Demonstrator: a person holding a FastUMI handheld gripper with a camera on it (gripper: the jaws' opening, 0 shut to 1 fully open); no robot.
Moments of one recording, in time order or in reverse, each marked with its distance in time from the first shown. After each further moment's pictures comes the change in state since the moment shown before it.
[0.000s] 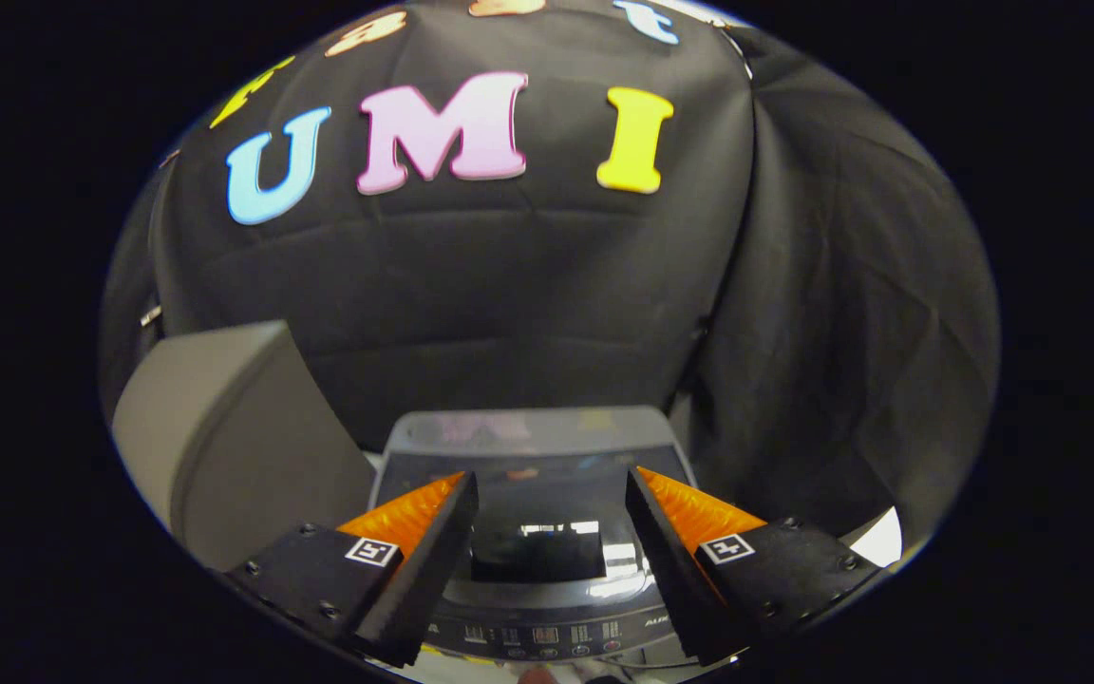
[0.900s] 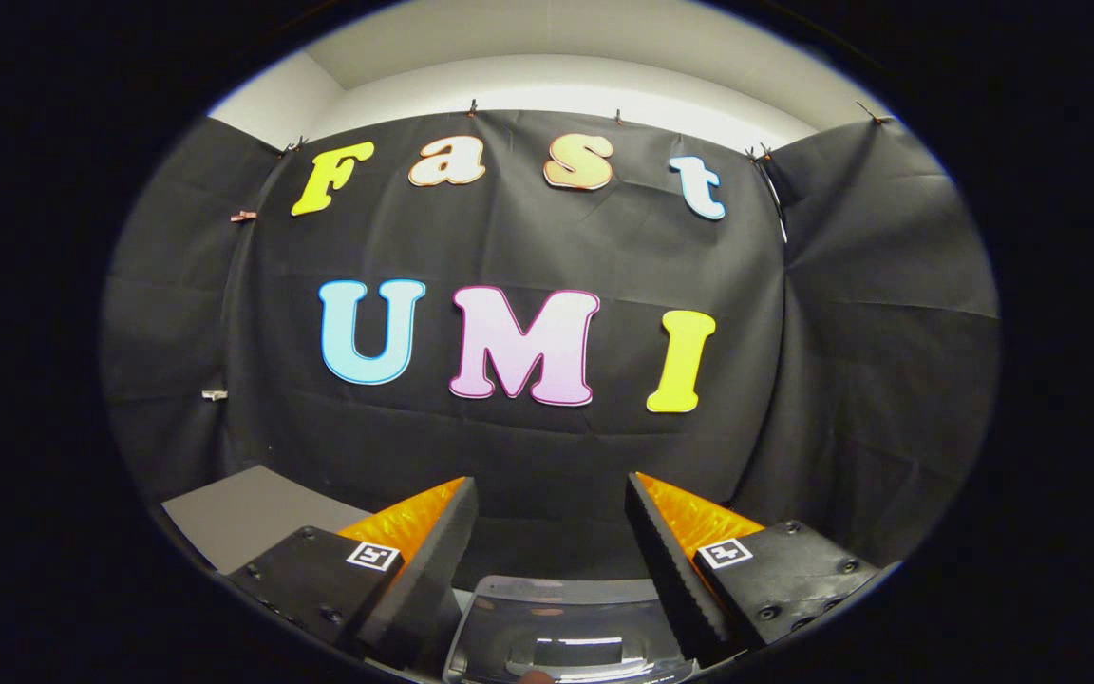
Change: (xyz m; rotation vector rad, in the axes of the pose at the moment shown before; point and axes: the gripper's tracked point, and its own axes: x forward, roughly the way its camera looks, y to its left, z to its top) arm -0.140 0.087 0.175 -0.068 -0.449 0.154
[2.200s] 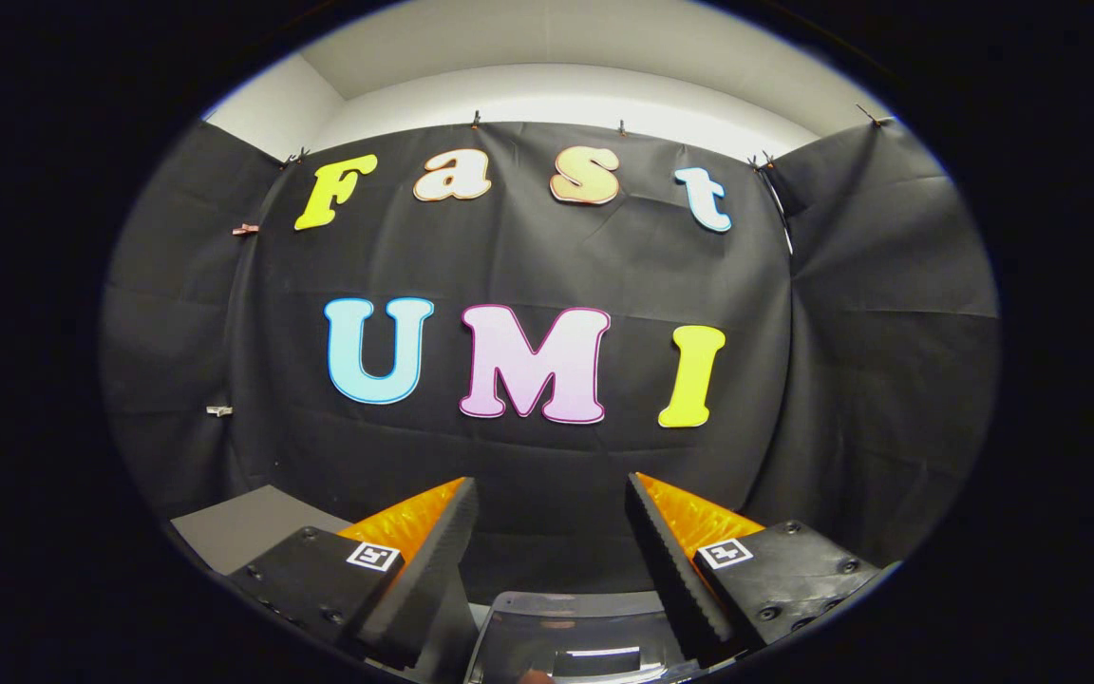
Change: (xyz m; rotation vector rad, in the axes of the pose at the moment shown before) arm 0.008 0.015 0.020 0.007 -0.037 0.002
